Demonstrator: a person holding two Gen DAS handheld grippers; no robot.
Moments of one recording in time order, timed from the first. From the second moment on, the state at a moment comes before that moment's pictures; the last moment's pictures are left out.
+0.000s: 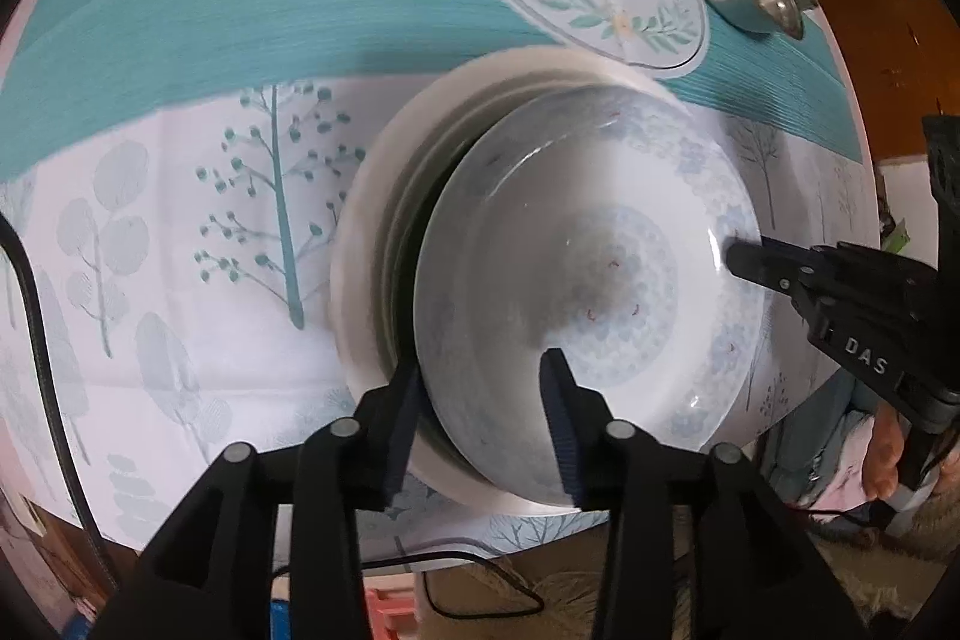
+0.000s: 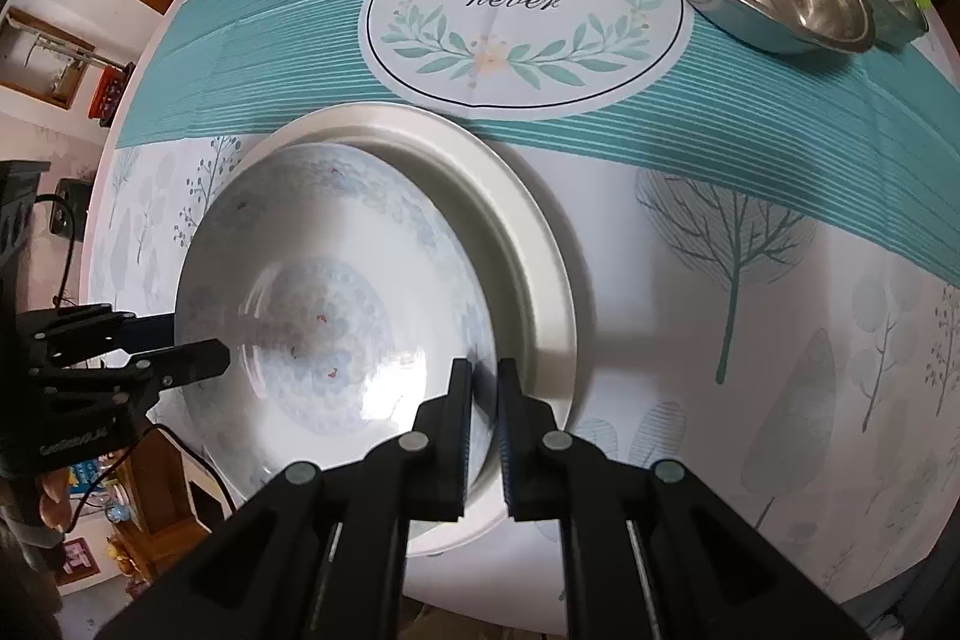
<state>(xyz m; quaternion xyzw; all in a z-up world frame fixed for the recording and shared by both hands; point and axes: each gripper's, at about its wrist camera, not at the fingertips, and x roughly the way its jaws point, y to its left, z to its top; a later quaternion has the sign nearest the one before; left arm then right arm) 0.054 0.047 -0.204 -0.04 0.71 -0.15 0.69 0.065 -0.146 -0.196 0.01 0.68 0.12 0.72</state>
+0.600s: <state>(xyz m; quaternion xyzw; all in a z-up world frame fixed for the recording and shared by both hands) 0.032 0.028 -0.111 0.02 0.62 -0.16 0.77 0.040 -0.131 -0.144 -0.05 0.62 0.15 0.77</state>
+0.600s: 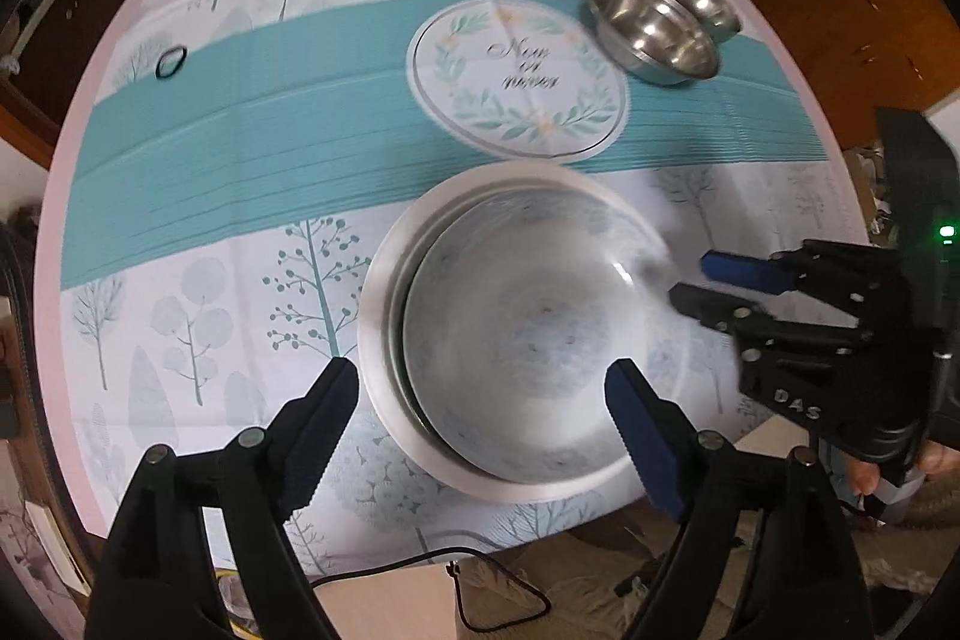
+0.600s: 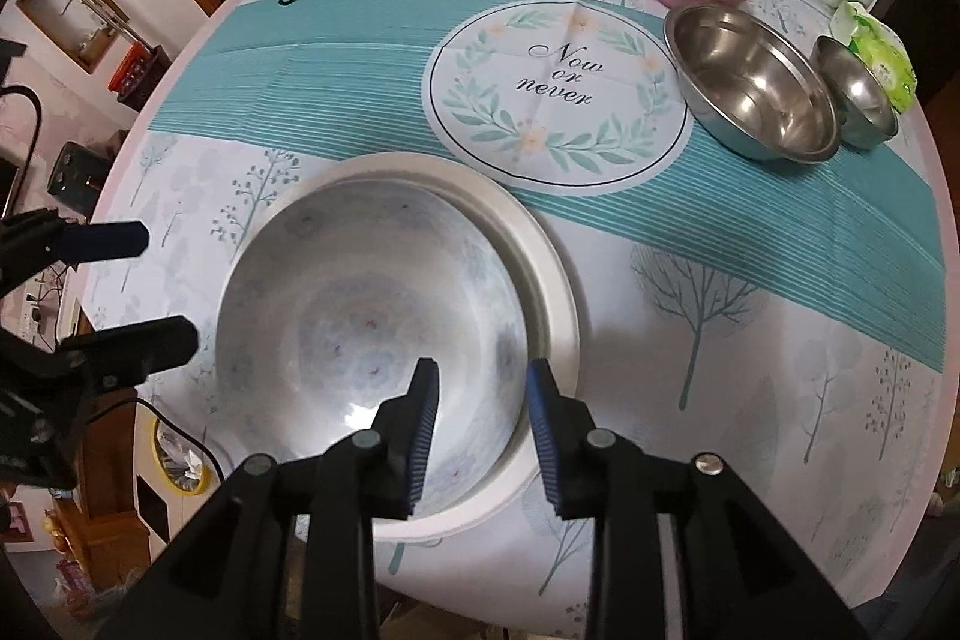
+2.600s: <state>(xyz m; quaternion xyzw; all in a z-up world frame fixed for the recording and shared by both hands) 0.281 -0.151 -0.159 -0.06 0.58 -0.17 0.79 0.220 -0.346 -0.125 0.10 0.58 0.00 0.81</state>
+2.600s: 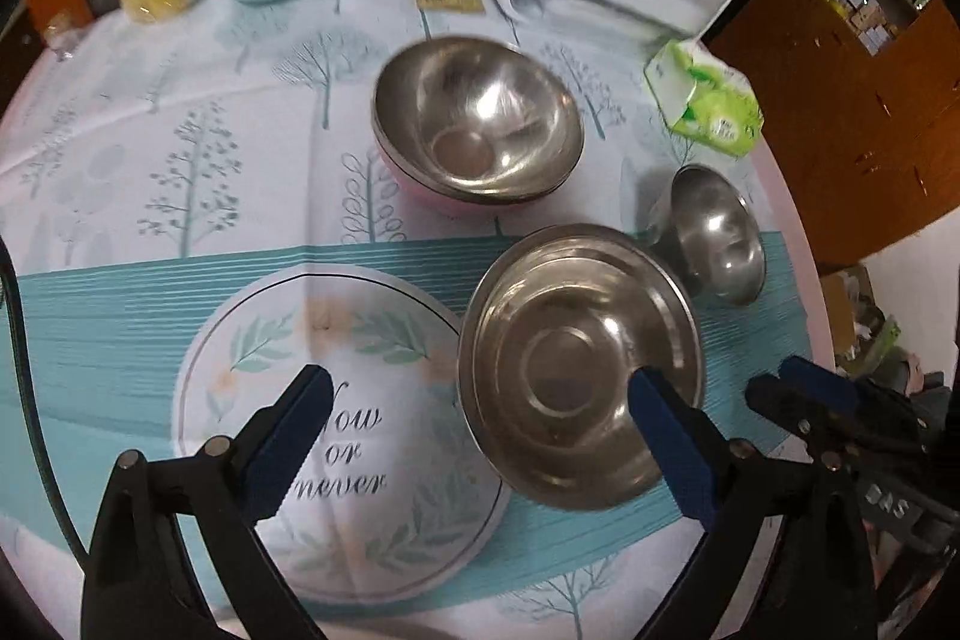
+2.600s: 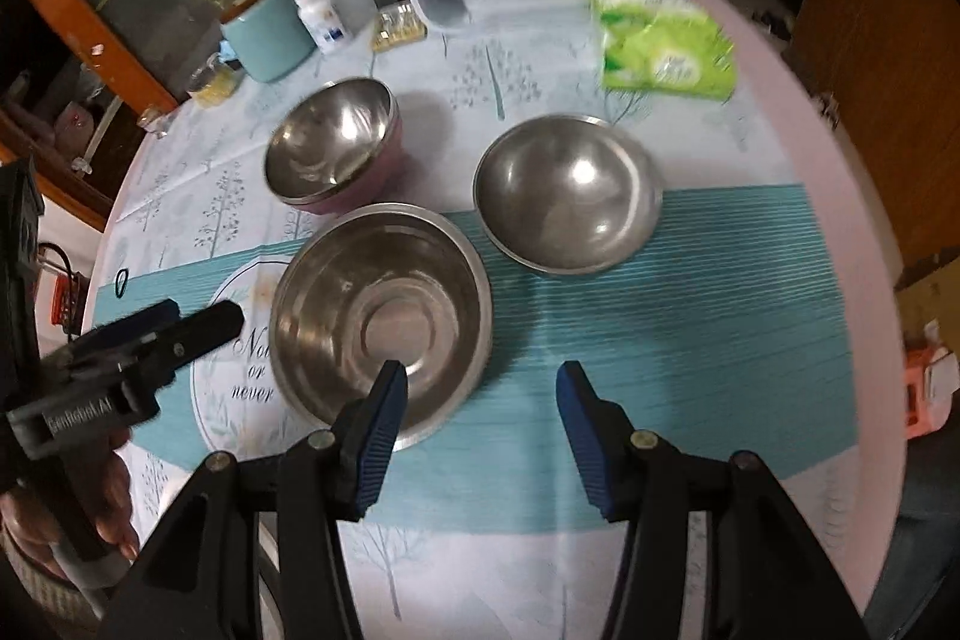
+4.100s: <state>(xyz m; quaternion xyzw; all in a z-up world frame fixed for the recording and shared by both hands) 0.151 -0.172 -0.095 0.00 0.59 -0.17 0.79 0.158 -0.357 -0.107 0.13 0.61 0.09 0.78</state>
